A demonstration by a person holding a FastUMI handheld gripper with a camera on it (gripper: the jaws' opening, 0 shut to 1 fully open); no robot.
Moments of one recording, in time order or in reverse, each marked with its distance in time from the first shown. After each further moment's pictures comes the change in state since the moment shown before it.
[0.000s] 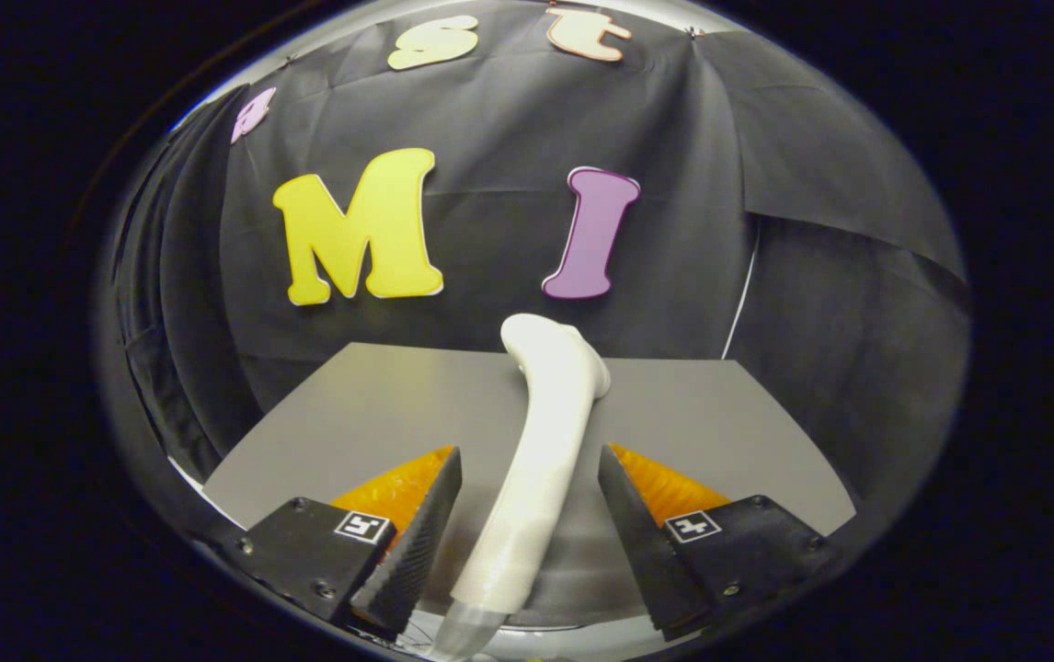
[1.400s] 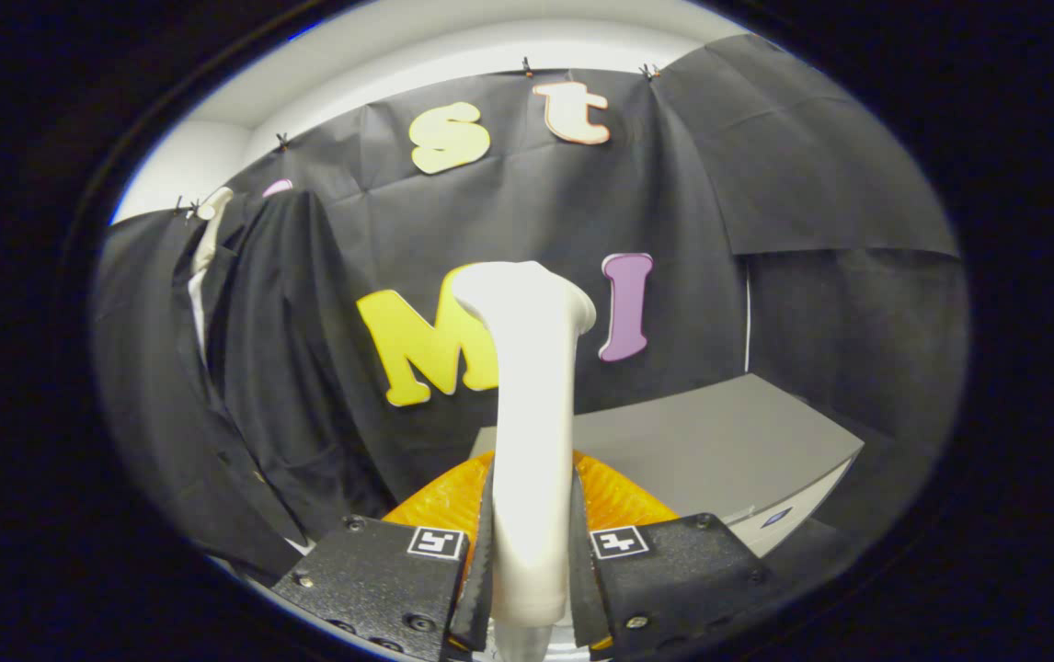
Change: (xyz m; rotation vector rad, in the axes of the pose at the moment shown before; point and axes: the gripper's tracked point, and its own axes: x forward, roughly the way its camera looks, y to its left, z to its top) arm -0.206 0.150 0.085 0.194 -0.250 0.093
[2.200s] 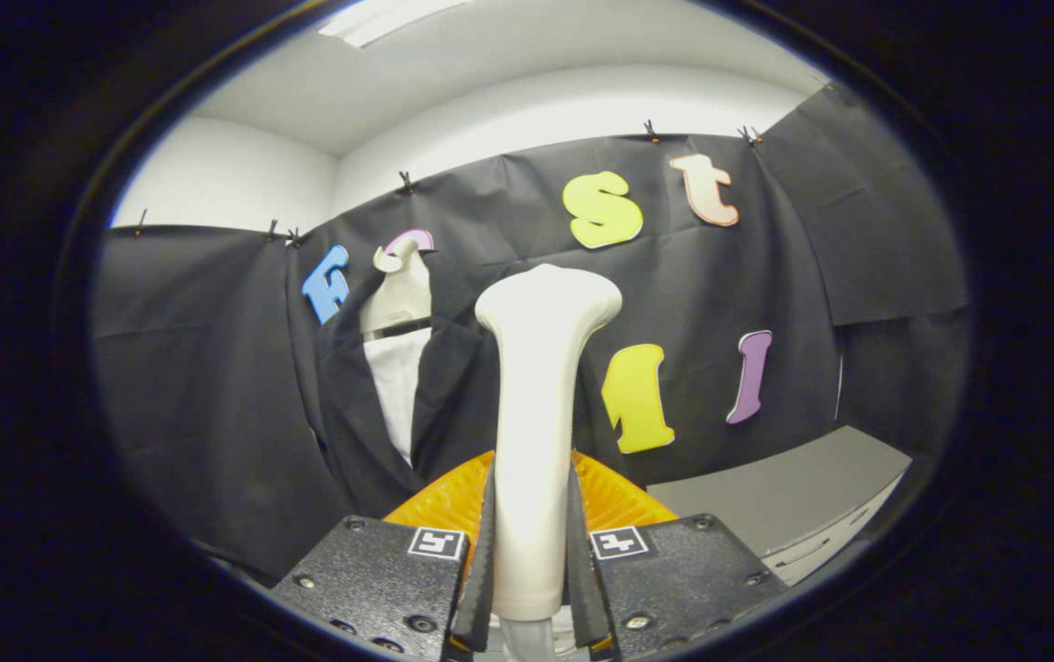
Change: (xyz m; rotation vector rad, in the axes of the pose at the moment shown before) arm -0.073 0.264 0.063 -0.065 -0.141 0.233
